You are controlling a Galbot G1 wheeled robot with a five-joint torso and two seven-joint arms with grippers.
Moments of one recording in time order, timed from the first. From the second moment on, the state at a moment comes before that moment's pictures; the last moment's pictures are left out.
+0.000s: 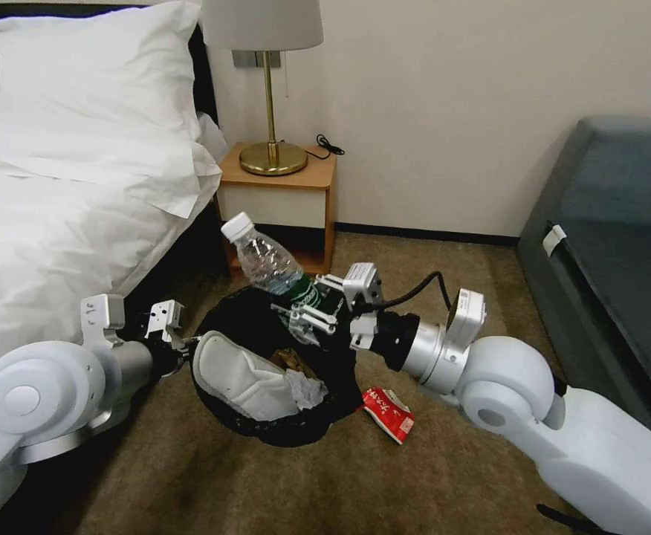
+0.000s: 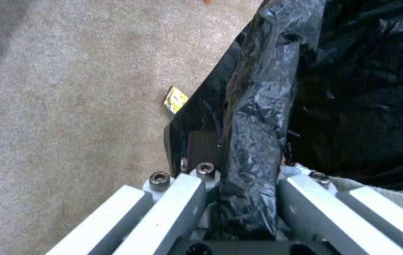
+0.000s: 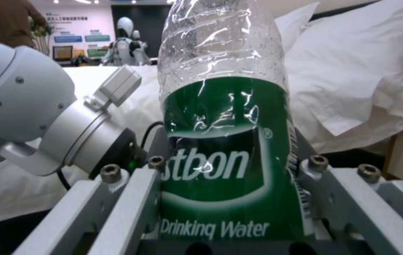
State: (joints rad) left arm 1.15 -0.64 -0.53 -2.34 -1.92 0.73 -0.92; right arm -0.71 0.82 -0.17 2.26 0.92 -0.23 -0.16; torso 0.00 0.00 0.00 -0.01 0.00
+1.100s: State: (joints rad) left arm 1.16 -0.62 -0.53 -2.35 -1.87 0.74 -0.89; right arm -0.68 0.85 -0.10 2.29 0.95 -0.25 -0.07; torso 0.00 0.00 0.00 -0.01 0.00
